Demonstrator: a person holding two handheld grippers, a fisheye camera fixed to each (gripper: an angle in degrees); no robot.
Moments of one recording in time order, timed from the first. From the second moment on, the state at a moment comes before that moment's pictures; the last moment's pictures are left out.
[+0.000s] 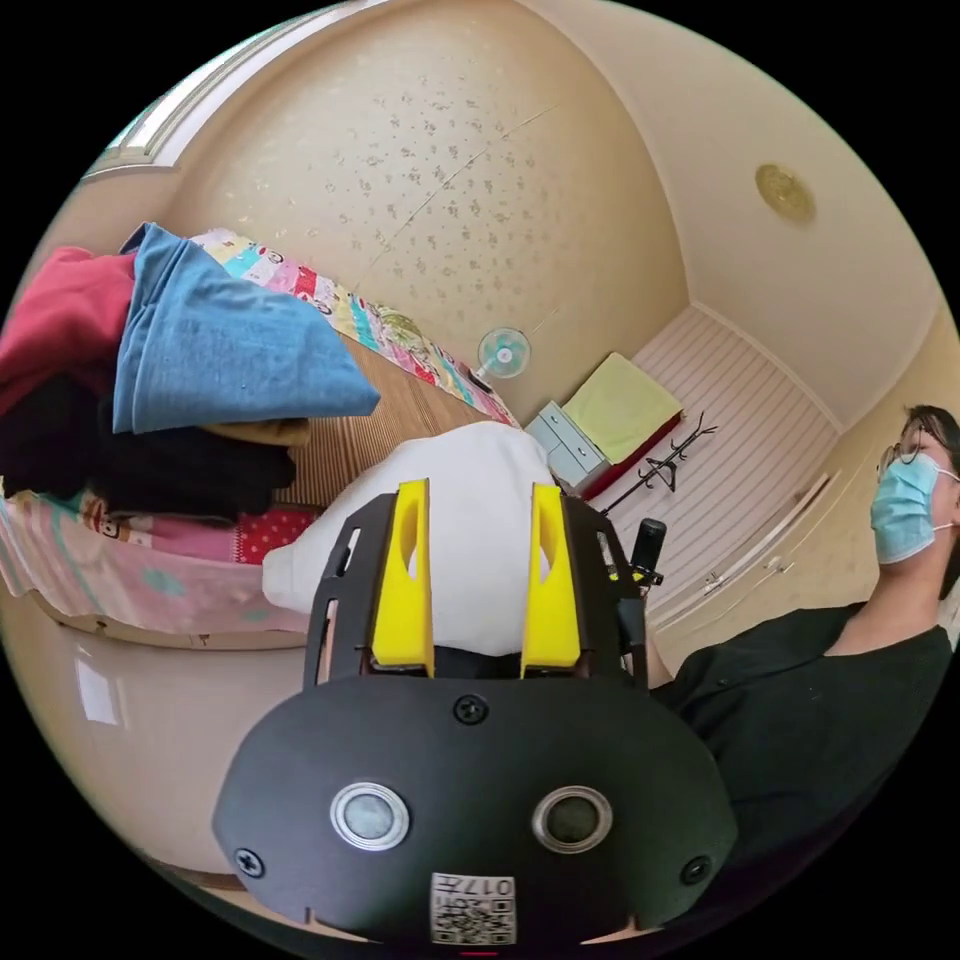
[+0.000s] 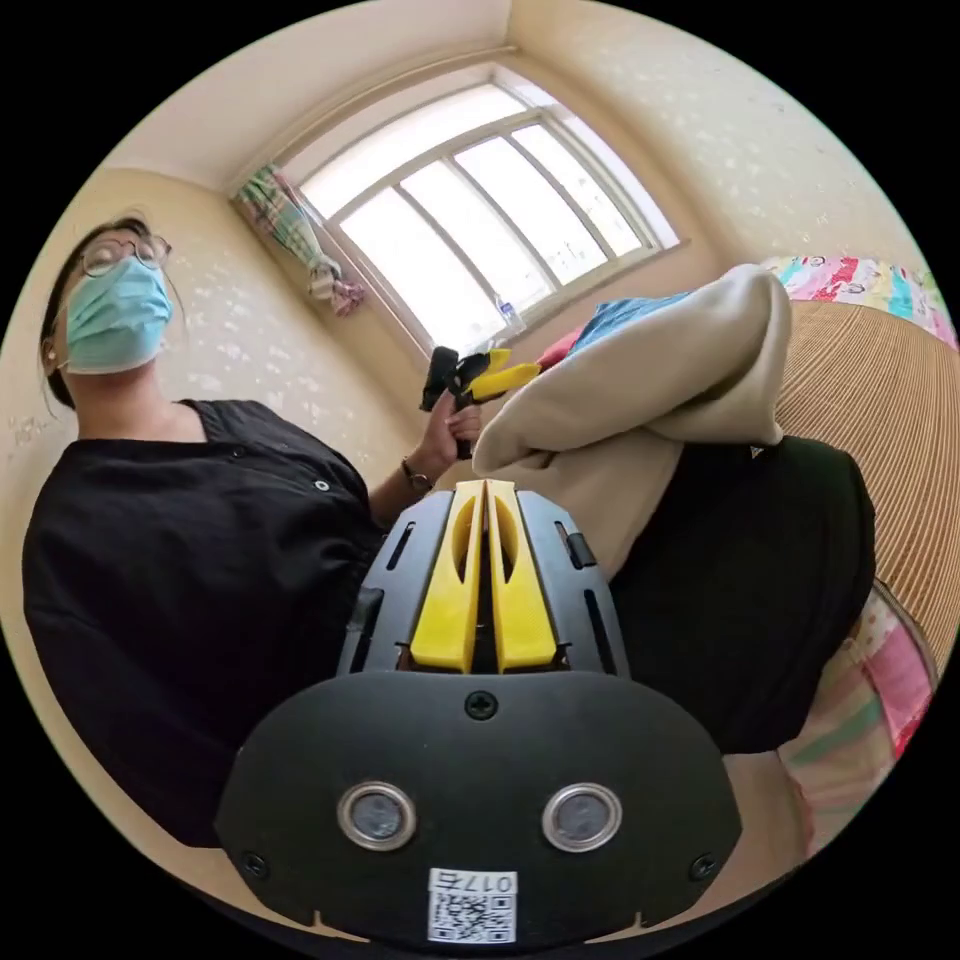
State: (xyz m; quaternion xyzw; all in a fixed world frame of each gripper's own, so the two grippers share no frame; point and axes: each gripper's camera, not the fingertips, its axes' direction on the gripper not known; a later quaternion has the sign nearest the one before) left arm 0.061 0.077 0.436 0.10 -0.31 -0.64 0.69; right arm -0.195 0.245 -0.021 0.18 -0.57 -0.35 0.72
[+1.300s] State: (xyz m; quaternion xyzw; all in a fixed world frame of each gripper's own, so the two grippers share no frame) left arm -0.047 0.210 0.238 0.27 0.02 -0.79 0.55; right arm -0.252 0.307 -0.013 0.11 -0.55 -0.54 0.63
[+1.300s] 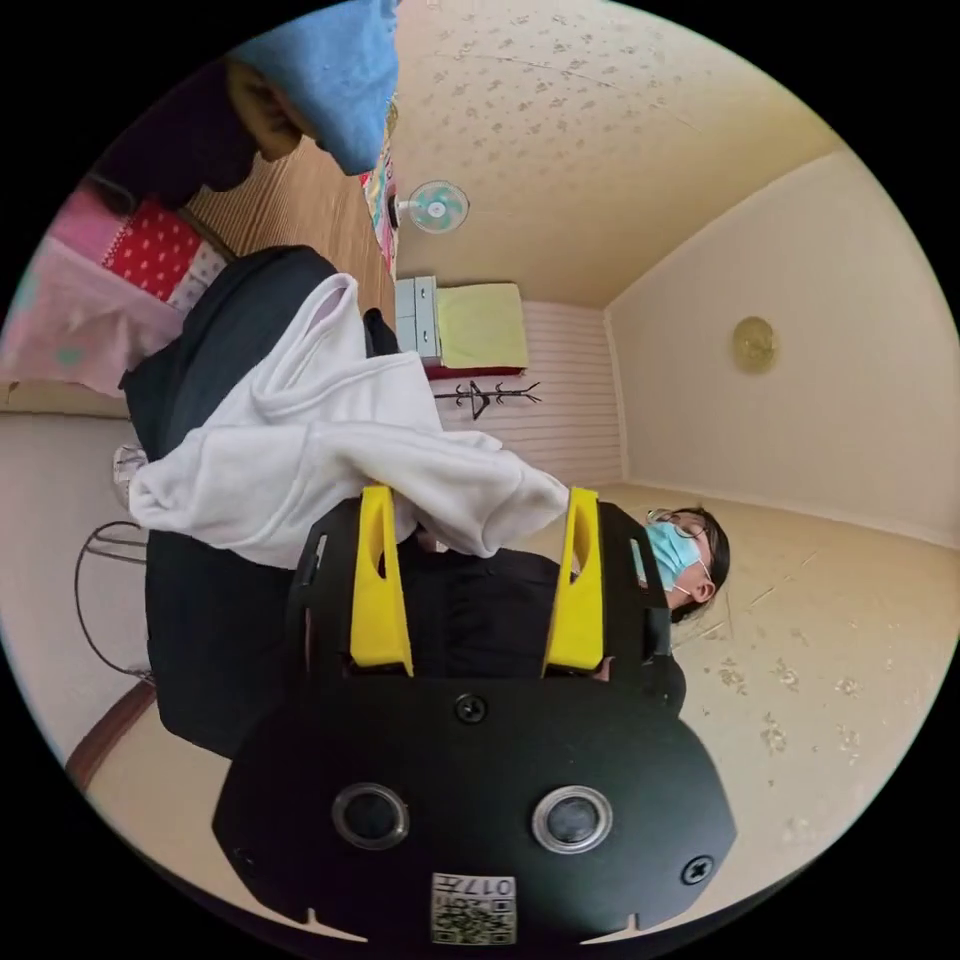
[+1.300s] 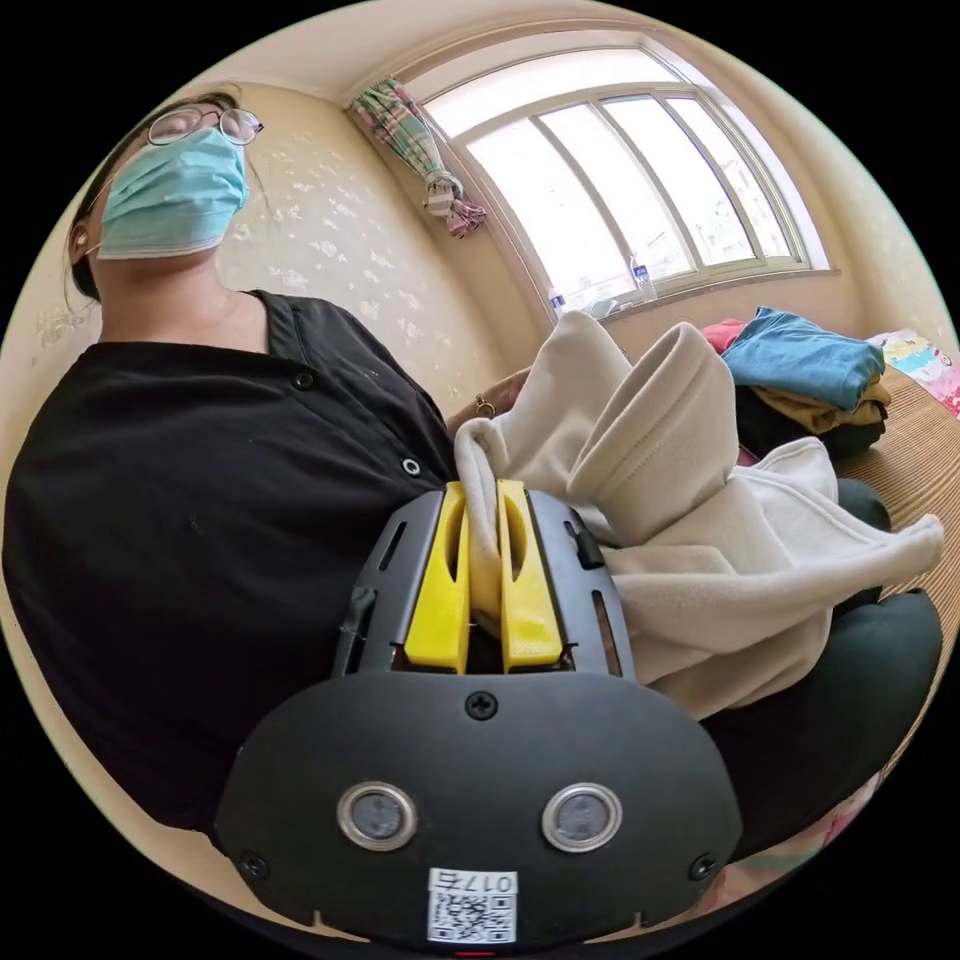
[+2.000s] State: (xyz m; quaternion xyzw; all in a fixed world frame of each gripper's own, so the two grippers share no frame) left arm -0.009 0.324 0.275 0.34 0.23 -0.83 0.37; right arm -0.266 0.308 -0.026 0.10 -0.58 -0.55 0.59
